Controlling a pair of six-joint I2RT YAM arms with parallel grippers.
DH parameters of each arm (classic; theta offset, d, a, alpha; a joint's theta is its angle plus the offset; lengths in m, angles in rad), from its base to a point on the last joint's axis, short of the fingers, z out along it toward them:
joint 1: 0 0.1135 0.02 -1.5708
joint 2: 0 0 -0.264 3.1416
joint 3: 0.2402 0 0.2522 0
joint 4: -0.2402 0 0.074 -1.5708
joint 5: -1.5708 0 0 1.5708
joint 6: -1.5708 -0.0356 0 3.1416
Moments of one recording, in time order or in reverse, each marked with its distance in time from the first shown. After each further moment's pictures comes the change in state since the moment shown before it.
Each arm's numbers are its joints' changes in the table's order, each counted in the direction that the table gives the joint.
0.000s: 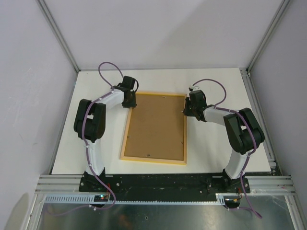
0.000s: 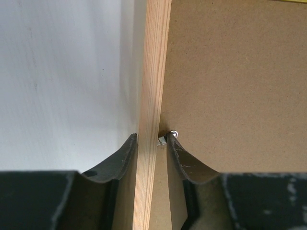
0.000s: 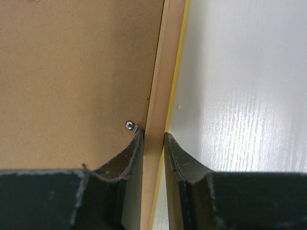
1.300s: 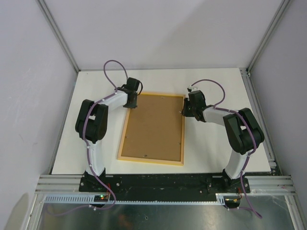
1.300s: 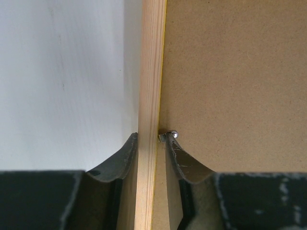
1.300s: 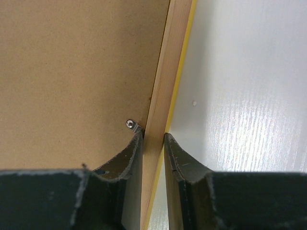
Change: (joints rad) left arm -0.049 -0.005 -0.017 0.014 0.167 -0.081; right arm 0.003 0.000 -0.001 0.000 0.035 -0.003
